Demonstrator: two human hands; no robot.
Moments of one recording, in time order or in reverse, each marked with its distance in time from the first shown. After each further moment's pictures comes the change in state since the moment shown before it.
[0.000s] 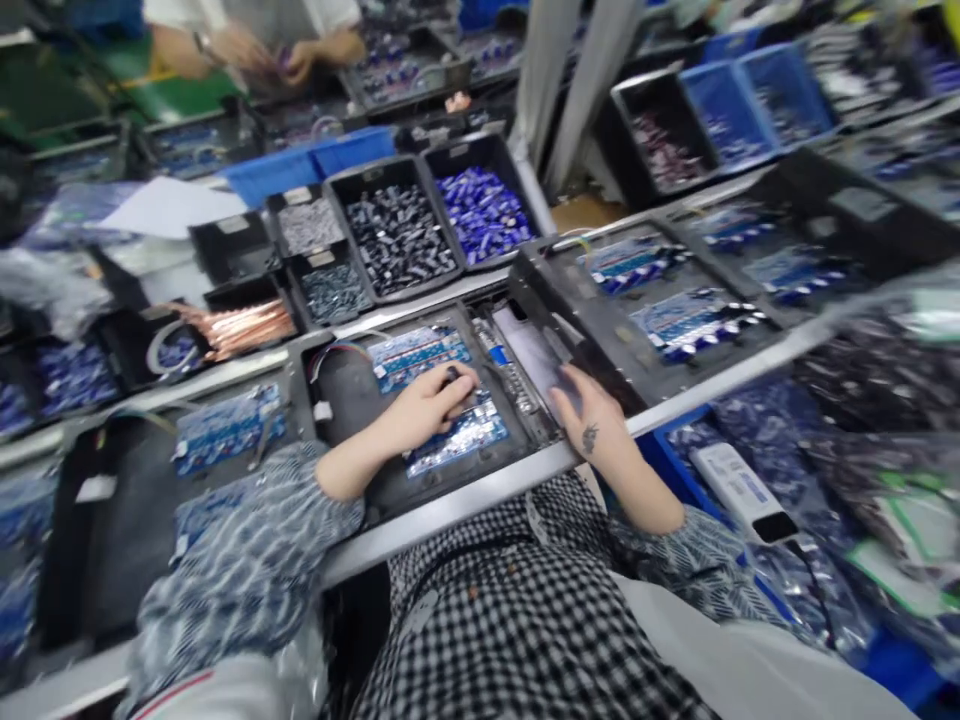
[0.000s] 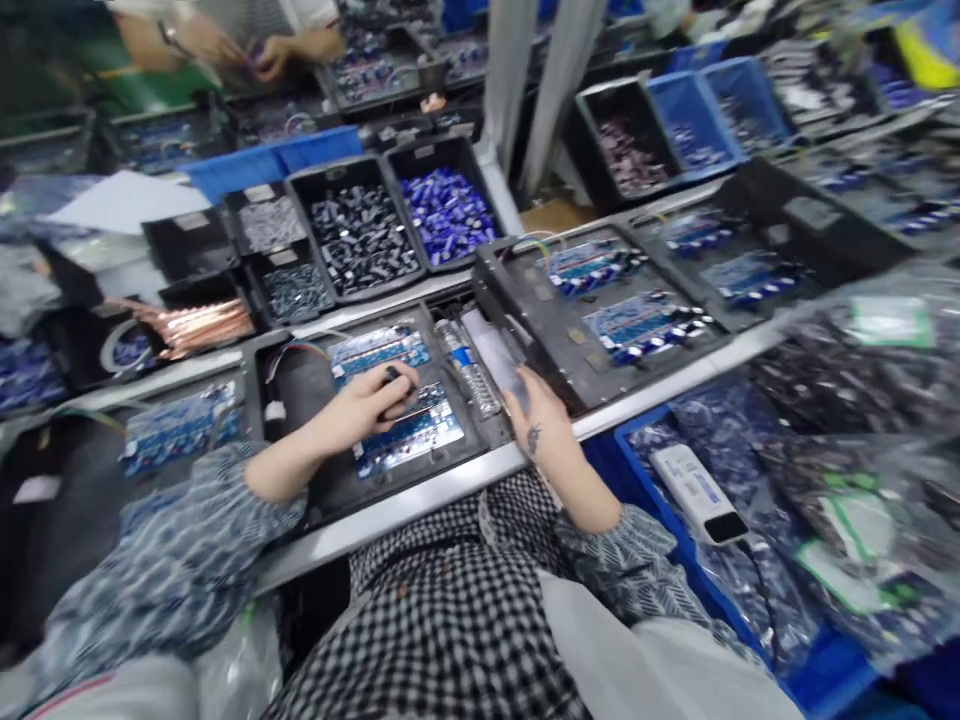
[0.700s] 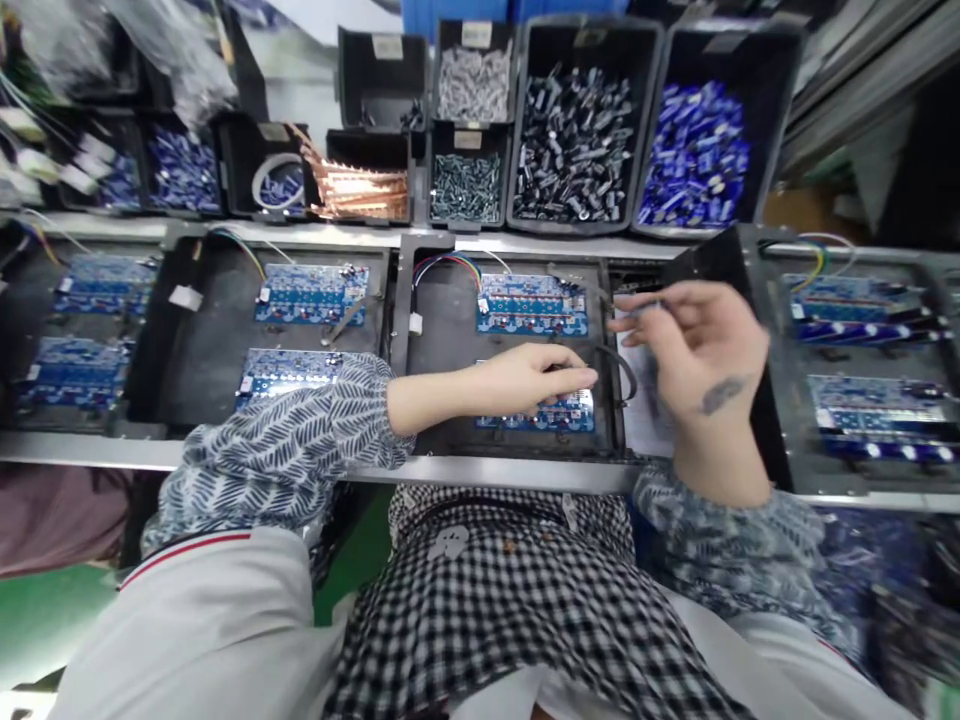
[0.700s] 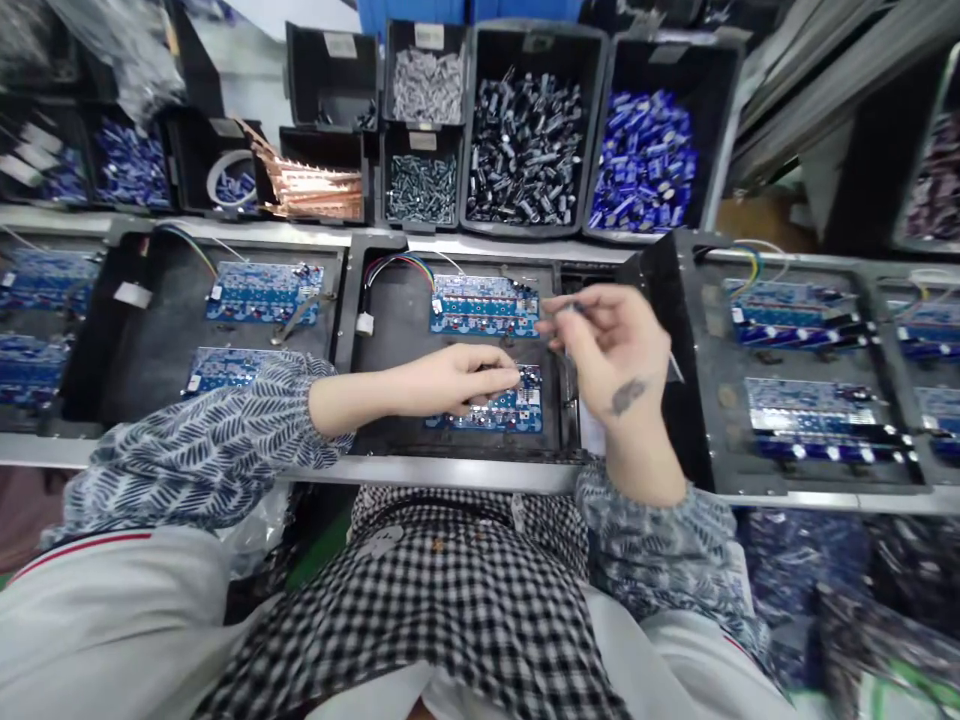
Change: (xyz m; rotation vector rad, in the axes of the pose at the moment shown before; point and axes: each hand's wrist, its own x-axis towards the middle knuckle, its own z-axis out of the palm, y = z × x) left_hand -0.010 -0.009 -0.001 0.018 0.031 -0.096; right_hand 0.096 -0.105 0.020 0.560 -0.237 -0.174
